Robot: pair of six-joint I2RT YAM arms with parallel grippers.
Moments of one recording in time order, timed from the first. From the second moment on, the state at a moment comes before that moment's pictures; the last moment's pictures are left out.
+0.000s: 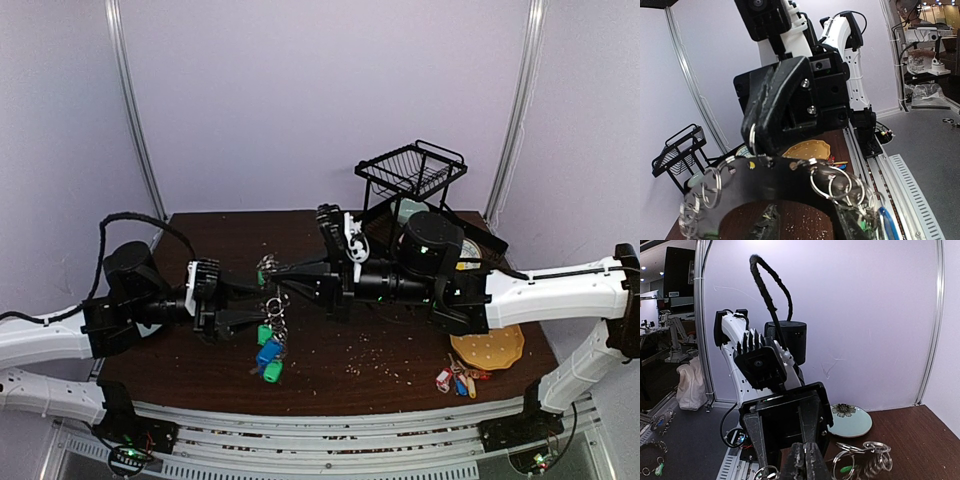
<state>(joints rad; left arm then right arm) -0.92 0.91 0.57 0.36 0.60 0.29 1.14 1.48 1.04 0.55 -0.37 0.01</state>
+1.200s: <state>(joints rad) -0.93 0.90 0.54 0.47 0.59 0.22 1.14 1.51 1.06 0.57 -0.34 0.00</state>
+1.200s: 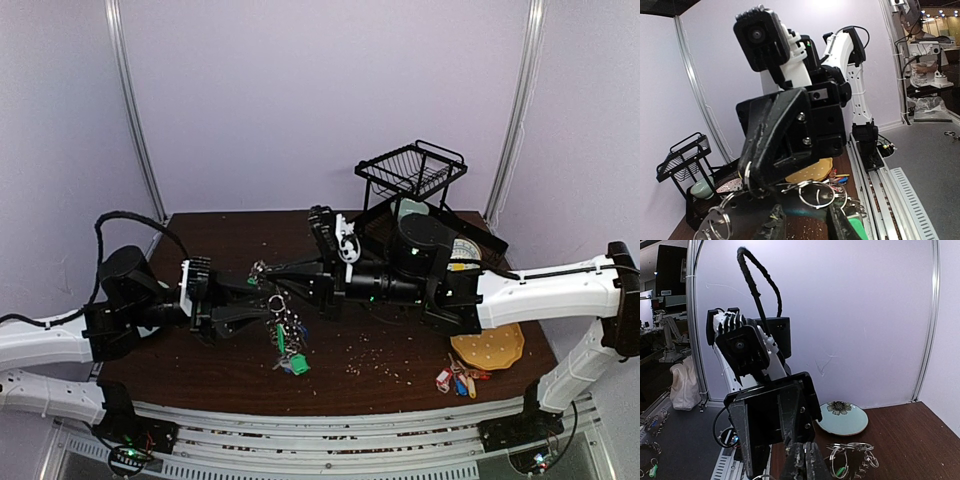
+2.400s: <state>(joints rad) -1.30 0.68 0.45 0.29 -0.16 1.54 1.14 1.49 1.06 0.56 -0.34 0.00</state>
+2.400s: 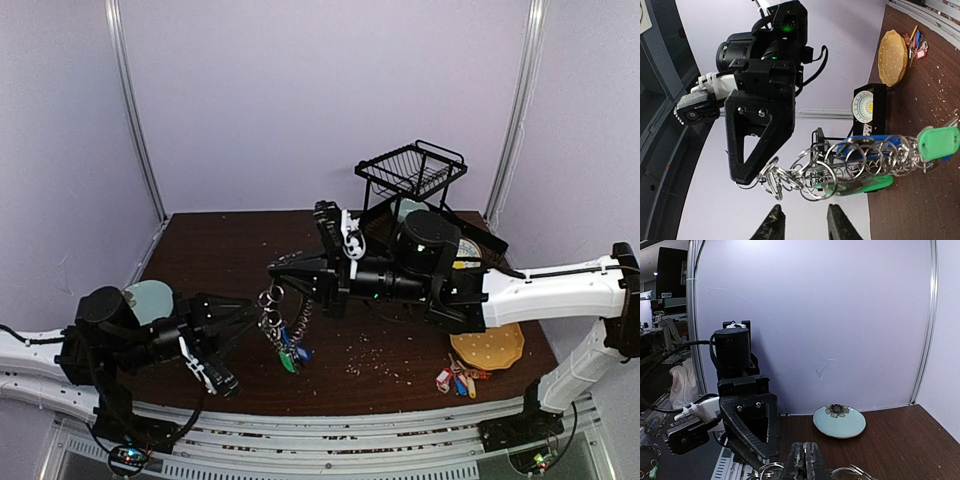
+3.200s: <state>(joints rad) -1.30 0.74 0.56 0.17 -0.20 1.44 1.14 1.49 1.06 0.54 -0.36 -0.01</state>
